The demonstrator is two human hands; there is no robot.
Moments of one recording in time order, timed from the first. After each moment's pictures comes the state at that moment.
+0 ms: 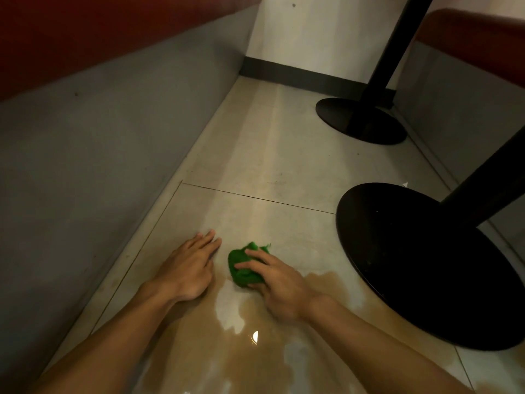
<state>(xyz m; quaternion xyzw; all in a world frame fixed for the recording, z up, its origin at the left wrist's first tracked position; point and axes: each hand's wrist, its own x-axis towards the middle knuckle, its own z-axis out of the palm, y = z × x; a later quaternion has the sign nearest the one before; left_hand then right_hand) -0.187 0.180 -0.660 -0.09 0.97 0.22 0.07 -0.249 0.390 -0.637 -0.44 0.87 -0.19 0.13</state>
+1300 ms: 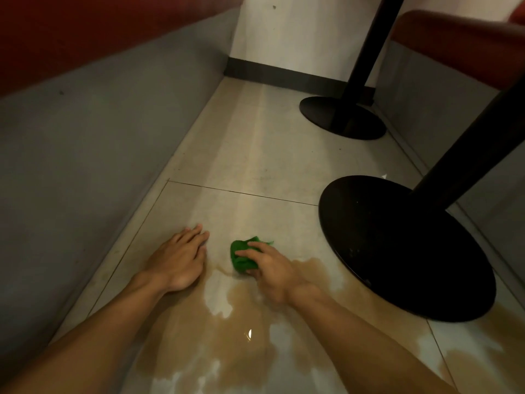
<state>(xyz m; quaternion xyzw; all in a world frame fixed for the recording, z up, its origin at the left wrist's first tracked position) -0.186 0.186 -0.657 -0.10 0.98 0.18 0.07 -0.246 0.402 -0.638 -0.34 0.91 -0.18 0.16</state>
